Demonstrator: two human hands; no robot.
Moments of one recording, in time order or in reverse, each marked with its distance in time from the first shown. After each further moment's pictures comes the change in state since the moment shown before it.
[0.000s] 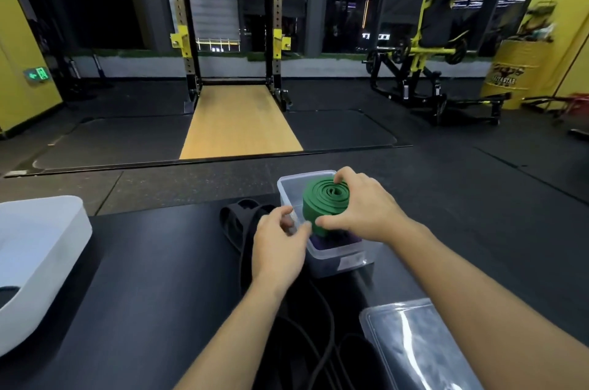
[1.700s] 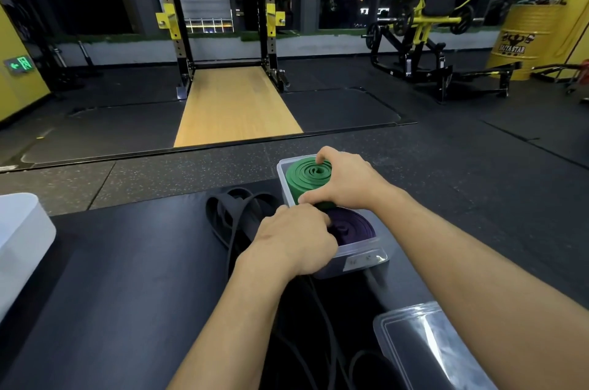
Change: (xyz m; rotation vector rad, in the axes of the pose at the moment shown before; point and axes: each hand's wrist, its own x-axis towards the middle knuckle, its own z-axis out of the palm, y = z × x) left_hand 0.023 0.040 0.012 0.898 -0.648 0.175; right_hand 0.064 0.011 0.034 0.061 -0.079 0.036
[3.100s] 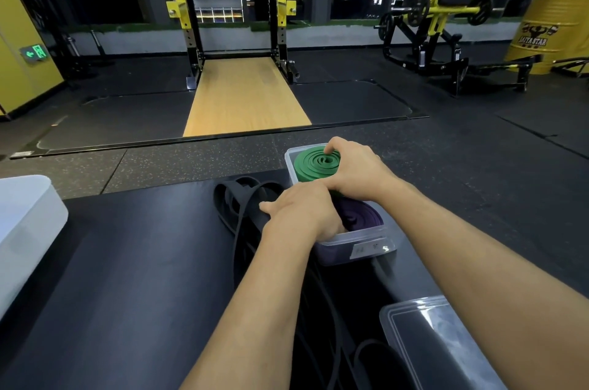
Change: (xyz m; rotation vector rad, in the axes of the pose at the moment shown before) left_hand 0.025 0.010 -0.002 -0.123 0.083 -0.233; right_hand 0.002 0.000 0.005 0.017 0.022 -0.016
